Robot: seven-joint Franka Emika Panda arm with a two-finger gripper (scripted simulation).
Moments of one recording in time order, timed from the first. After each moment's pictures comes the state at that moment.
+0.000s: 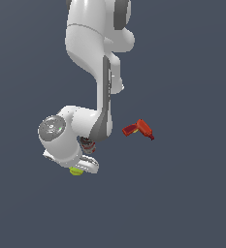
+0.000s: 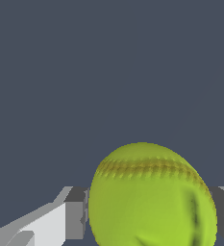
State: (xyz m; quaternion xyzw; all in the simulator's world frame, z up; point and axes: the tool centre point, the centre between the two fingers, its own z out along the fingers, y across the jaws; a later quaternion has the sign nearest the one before) arm 0.109 -0.153 0.066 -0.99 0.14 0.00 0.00
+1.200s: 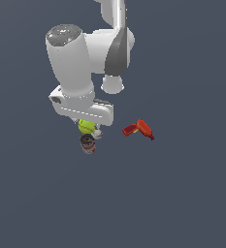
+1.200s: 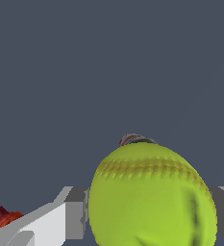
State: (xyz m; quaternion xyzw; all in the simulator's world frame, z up) arm 0.009 -0.095 0.238 -0.99 0.14 0.00 0.00
